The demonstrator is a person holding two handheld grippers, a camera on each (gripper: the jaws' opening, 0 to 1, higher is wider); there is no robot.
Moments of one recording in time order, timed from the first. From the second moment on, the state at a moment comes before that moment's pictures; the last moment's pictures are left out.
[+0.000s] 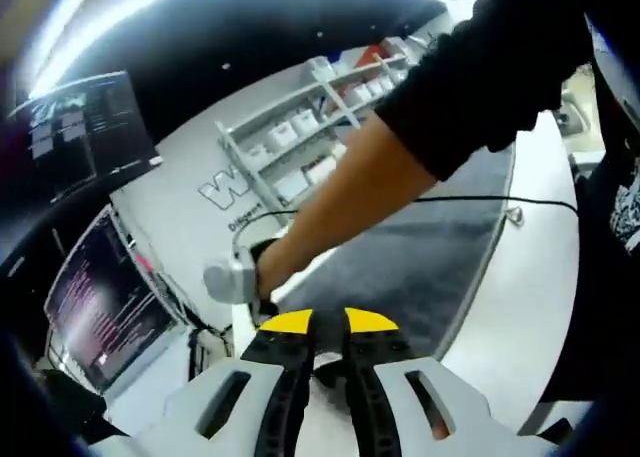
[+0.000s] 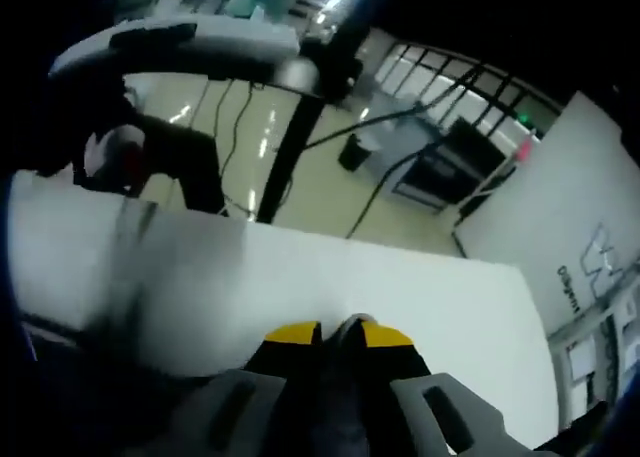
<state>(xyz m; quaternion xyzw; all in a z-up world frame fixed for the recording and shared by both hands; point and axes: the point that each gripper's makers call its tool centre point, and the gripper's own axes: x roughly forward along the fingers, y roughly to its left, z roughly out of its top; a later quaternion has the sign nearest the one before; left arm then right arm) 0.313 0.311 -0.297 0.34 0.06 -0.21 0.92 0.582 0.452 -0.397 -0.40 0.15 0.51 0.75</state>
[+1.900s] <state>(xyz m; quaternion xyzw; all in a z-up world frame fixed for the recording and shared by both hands) 0.403 0.240 -0.312 0.07 0.02 -0.20 0.98 0.468 -0.169 -0.308 -0.10 0.09 0.18 0.98</state>
